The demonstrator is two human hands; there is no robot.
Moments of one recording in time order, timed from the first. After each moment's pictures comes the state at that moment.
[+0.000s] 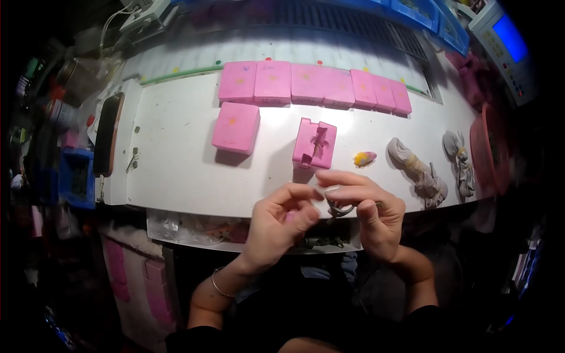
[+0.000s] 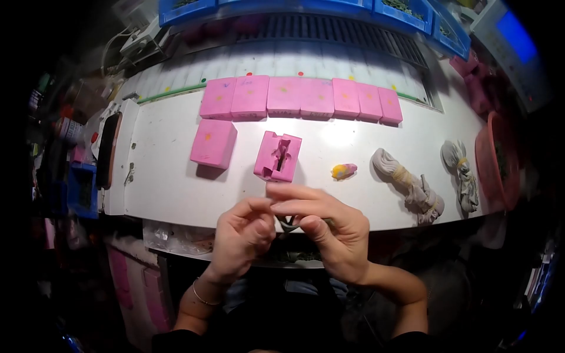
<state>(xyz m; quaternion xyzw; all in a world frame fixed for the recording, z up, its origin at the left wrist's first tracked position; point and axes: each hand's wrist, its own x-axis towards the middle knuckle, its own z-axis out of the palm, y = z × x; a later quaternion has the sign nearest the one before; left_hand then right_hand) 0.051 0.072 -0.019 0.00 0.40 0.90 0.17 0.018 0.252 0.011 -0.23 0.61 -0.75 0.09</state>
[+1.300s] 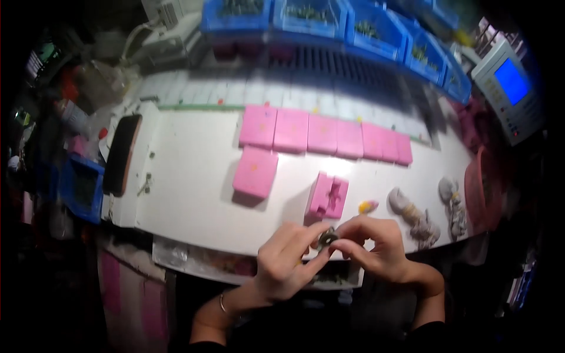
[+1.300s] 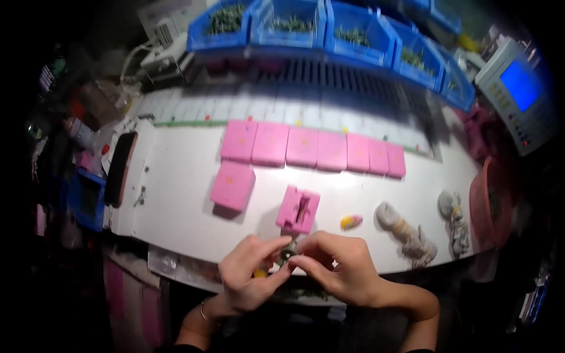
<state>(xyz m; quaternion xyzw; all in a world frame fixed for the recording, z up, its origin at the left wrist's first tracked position) 0.034 0.073 0.003 0.13 0.80 0.54 -0.22 -0.011 0.248 0.039 -0.25 0.79 -0.54 0.14</state>
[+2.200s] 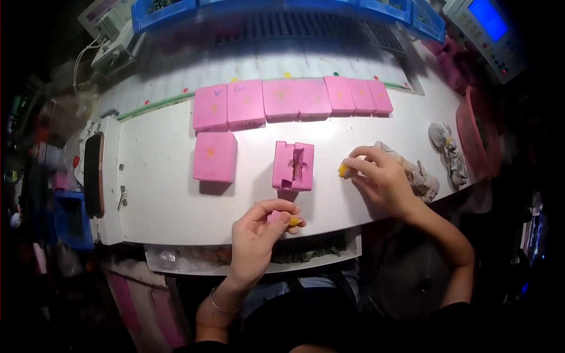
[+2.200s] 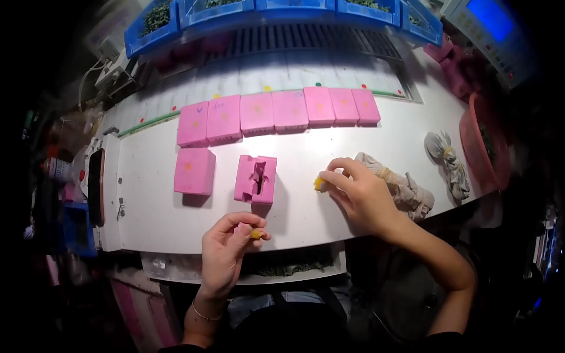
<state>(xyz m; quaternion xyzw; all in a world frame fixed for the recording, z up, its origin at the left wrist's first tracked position) 0.040 0.070 -0.021 -0.08 0.54 0.83 0.14 -0.038 0.315 -0.014 -0.30 0.91 -0.27 -0.05</state>
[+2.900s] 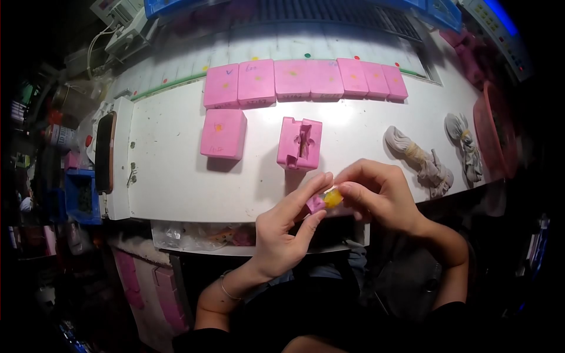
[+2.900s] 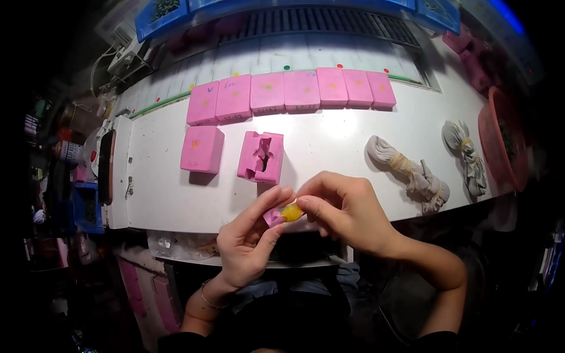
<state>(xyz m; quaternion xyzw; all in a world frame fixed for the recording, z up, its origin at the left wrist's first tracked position) 0.049 0.099 -0.021 0.11 0.65 0.75 0.01 -0.008 0.285 0.016 -0.10 0.72 -0.62 0.28</state>
